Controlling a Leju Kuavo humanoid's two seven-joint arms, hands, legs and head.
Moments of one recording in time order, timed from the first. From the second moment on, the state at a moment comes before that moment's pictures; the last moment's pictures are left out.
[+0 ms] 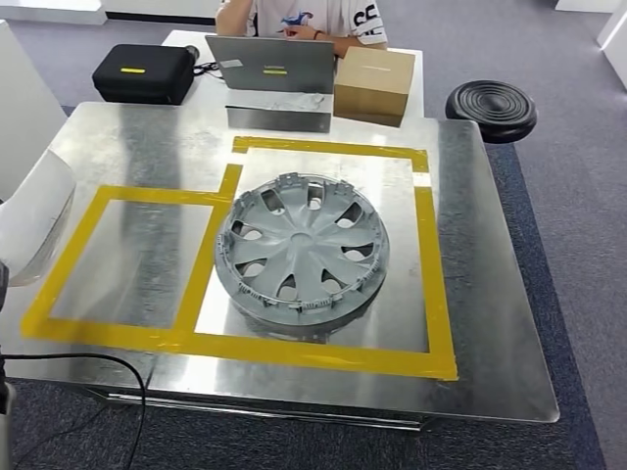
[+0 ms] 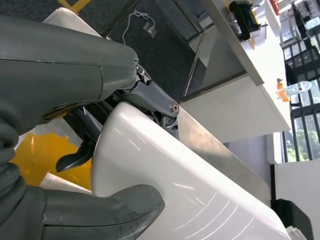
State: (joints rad) left arm -0.04 0.12 0.56 -1.21 -0.15 0.11 -0.41; right arm -0.04 0.19 -1.00 -0.20 1.48 -0.07 -0.26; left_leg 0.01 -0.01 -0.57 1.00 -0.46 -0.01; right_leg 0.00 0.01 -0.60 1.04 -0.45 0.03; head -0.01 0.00
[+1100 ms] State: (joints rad) left arm -0.09 0.14 0.53 -1.12 -0.16 0.12 -0.42; right arm -0.04 0.19 -1.00 -0.20 1.48 -0.07 -0.27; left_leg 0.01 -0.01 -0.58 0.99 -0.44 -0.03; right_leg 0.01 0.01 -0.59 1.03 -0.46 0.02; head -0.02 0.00
